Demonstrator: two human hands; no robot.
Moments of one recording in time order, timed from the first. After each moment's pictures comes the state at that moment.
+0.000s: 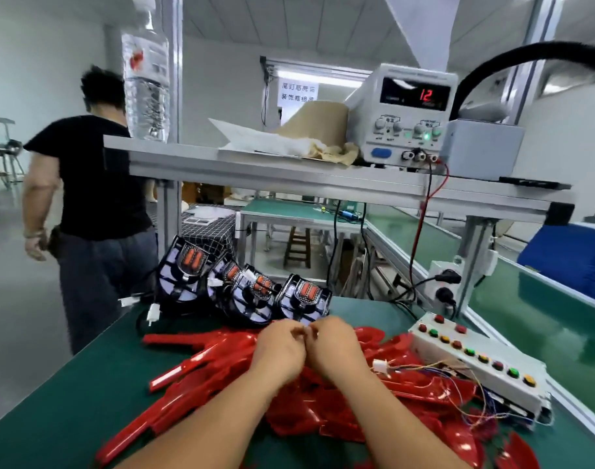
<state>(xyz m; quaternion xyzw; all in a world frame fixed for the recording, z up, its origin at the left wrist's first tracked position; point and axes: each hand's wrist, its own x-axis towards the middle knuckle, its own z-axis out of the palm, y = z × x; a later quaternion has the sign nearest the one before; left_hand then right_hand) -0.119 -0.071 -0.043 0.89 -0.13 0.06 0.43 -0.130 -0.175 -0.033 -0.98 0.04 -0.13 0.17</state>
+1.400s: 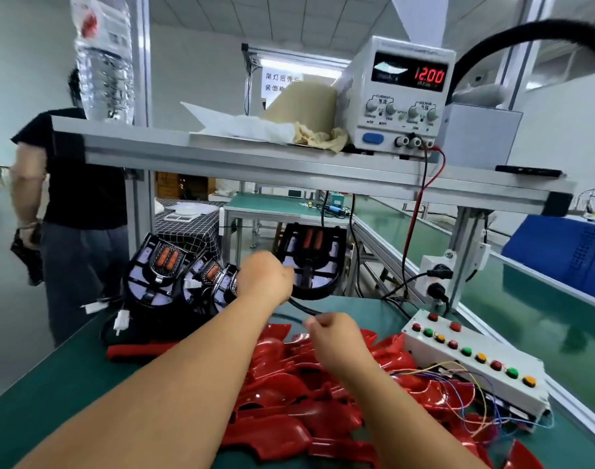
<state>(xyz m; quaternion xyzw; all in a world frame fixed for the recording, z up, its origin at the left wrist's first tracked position) -0.045 -0.088 0.031 0.93 -0.02 0.12 0.35 -0.131 -0.194 -0.022 -0.90 0.10 -0.11 0.40</state>
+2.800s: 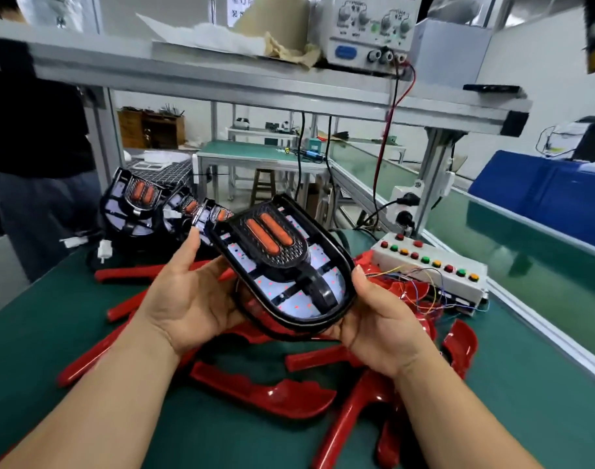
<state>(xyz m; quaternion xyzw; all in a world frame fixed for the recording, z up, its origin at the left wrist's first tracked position) -0.156 0.001 -0.051 0.43 -0.08 -0.26 0.86 -0.246 -0.221 -0.065 -0.54 -0.08 -0.01 0.84</state>
